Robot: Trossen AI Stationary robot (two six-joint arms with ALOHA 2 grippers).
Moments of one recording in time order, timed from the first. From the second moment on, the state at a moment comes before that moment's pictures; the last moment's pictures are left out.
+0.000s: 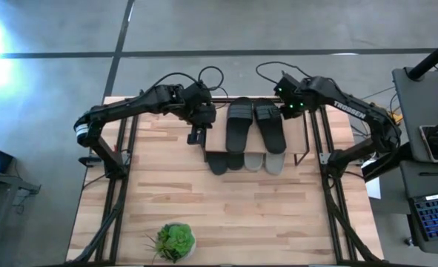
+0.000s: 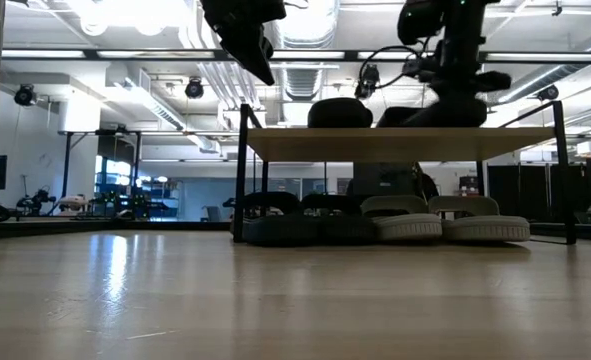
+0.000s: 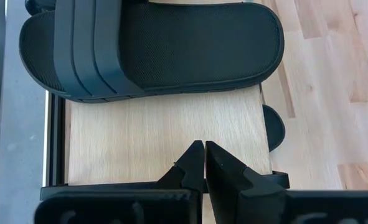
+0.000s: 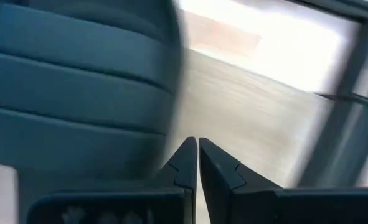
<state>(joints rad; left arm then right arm) 0.31 1.62 1.68 -1.00 0.11 0.42 -0.61 1.41 1.37 -1.28 0.10 0.64</state>
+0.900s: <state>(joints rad) 0.31 1.62 1.68 -1.00 0.11 0.42 -0.32 1.34 1.29 -1.43 0.03 0.74</state>
